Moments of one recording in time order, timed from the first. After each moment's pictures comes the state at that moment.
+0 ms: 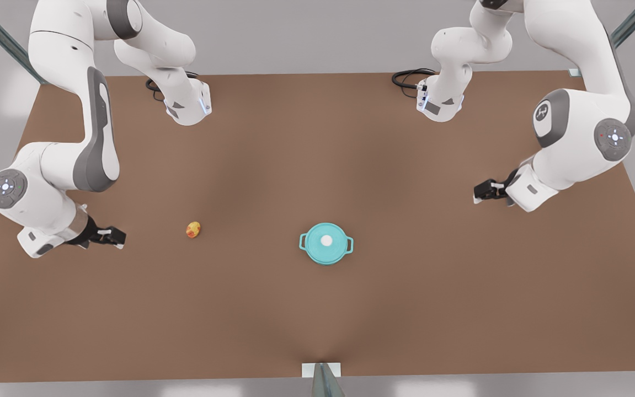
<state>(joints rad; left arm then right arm) -0.05 0.15 -0.04 -1.57 -0.14 1.67 -0.02 -0.03 0.31 0.00 -1.55 -0.03 1.91 -0.02</state>
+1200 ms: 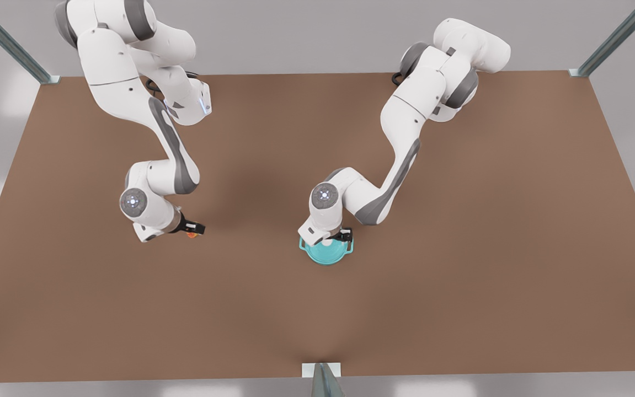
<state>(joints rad) -0.64 0.92 -0.11 -1.18 0.22 2.10 -0.69 0.15 0.35 0.01 -2.12 0.11 2.38 0.30</state>
